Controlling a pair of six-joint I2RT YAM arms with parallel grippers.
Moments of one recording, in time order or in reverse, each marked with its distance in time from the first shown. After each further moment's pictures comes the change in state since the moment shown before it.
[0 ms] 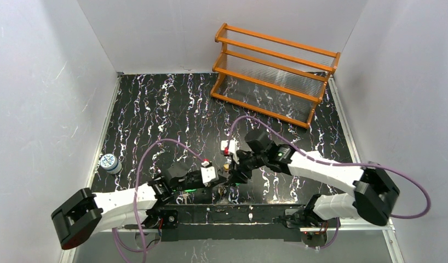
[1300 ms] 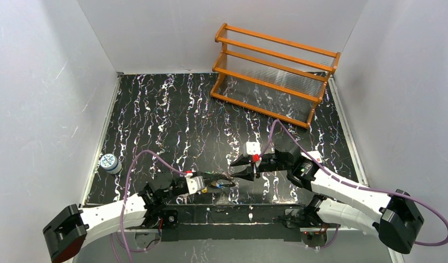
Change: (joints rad) left arm -0.012 -0.302 -0.161 0.137 -0.089 0.111; right arm -0.066 -0.367 -0.277 0.476 -0.089 0.006
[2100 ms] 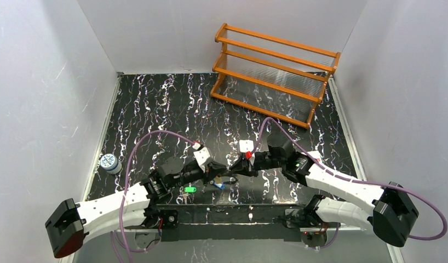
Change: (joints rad) left arm -0.005 0.107 0.260 -0.280 -0.143 -0.400; right arm -0.001 0.089 0.059 -0.088 0.006 -0.042
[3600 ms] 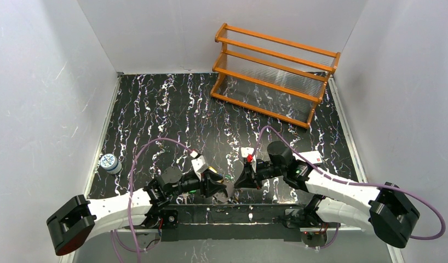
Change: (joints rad) left arm -0.002 0.053 -0.184 0.182 0.084 -0.235; right arm 0.001 -0.013 -0.137 0.017 -0.086 0.204
